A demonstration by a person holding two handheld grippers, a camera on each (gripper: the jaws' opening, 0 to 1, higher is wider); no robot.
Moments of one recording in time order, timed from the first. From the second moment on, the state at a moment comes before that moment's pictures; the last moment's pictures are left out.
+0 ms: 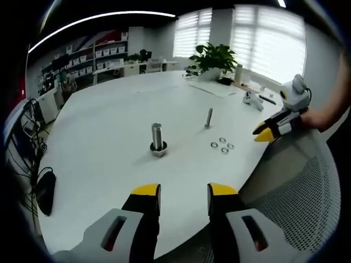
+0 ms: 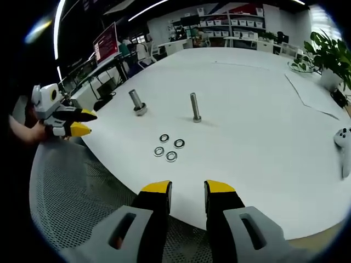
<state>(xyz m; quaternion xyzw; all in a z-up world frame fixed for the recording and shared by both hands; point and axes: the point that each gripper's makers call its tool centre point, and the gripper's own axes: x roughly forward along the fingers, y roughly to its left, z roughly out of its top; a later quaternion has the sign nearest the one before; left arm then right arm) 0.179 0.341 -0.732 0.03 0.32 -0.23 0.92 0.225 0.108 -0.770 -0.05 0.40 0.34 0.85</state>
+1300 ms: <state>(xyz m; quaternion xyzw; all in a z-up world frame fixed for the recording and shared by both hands) 0.185 0.347 -0.731 0.03 0.31 -0.21 0.93 0.224 0.108 -0.772 -0.05 0.41 0.34 0.84</state>
